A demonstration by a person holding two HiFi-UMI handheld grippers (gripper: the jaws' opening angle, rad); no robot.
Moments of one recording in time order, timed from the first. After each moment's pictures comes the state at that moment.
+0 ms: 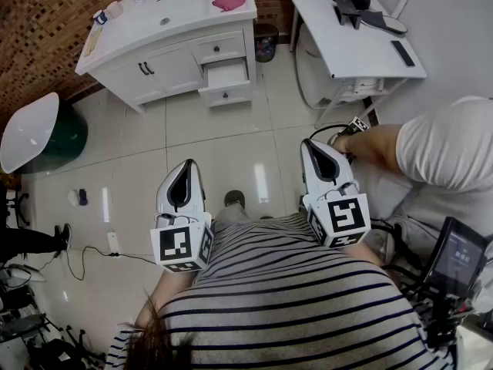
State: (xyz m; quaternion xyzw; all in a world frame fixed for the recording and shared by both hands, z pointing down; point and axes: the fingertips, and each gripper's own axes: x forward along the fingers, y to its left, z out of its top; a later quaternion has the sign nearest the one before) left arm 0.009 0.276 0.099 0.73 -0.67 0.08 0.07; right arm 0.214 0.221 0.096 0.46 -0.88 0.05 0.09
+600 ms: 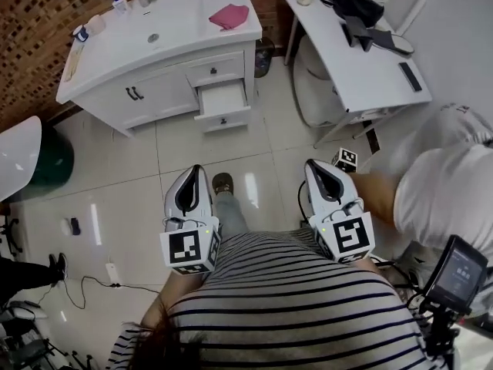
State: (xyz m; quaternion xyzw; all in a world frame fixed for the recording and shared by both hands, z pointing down) left arm -0.067 0.122 0.146 0.75 -0.65 0.06 0.09; right arm 0.137 0.108 0.124 0.46 -0.88 0.03 0.14
